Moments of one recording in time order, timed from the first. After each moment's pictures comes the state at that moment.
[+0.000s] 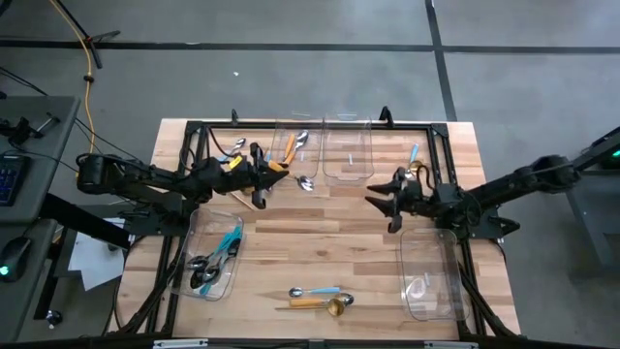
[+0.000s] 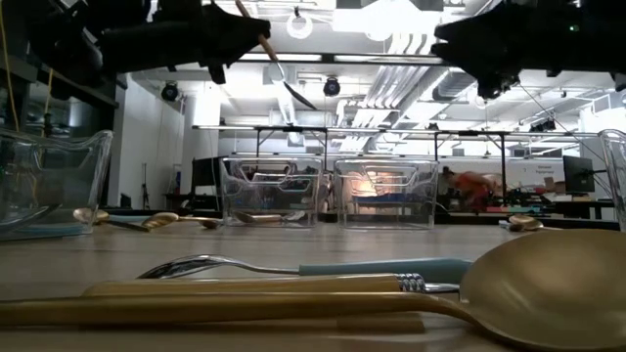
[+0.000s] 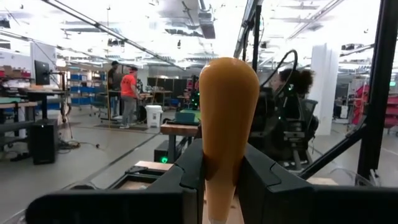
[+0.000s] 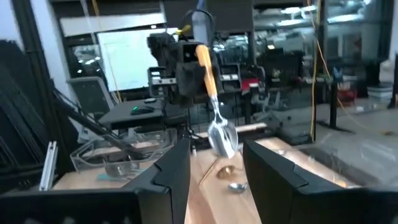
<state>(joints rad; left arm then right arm) 0.17 1.27 0.36 1.19 0.02 -0.06 0.17 0.94 0.16 0.97 0.35 0.04</state>
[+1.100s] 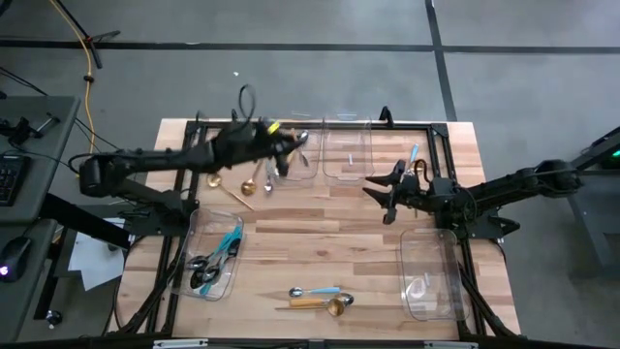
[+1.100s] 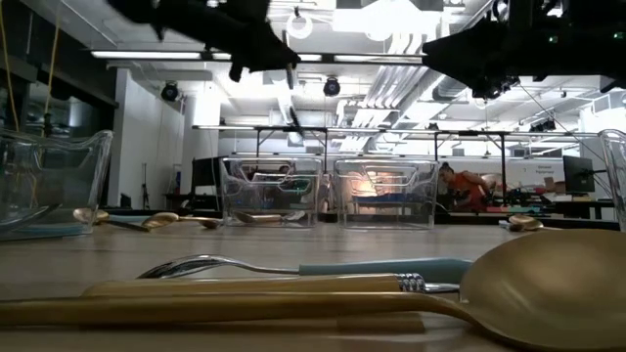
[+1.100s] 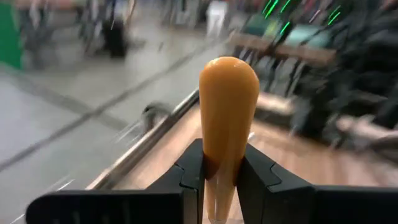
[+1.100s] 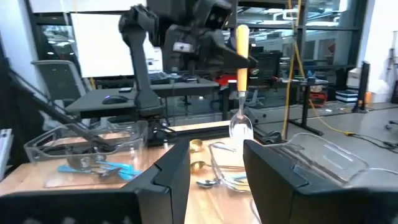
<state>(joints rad) 0.33 1.28 0.87 0.22 -0.09 -0.10 0.07 0.94 0.19 0.90 0.32 -0.03</state>
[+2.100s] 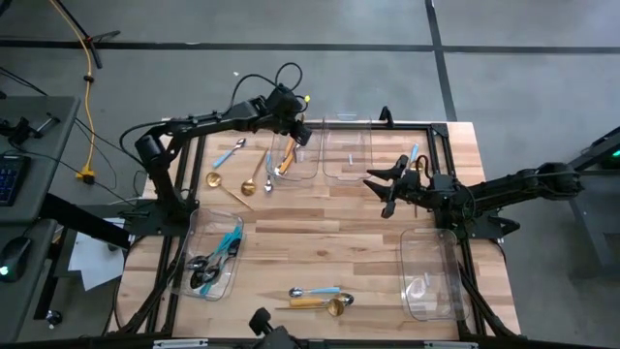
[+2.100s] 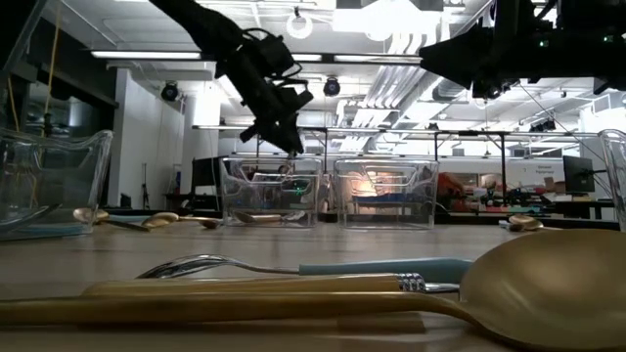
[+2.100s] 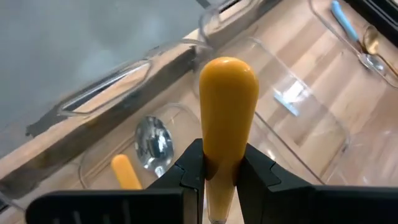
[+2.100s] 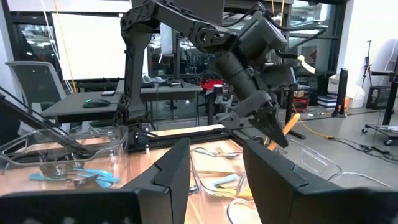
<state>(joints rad) 0.61 1.80 1.38 -0.40 0.04 -0.27 0.01 0.94 0.19 0.92 0.32 -0.05</state>
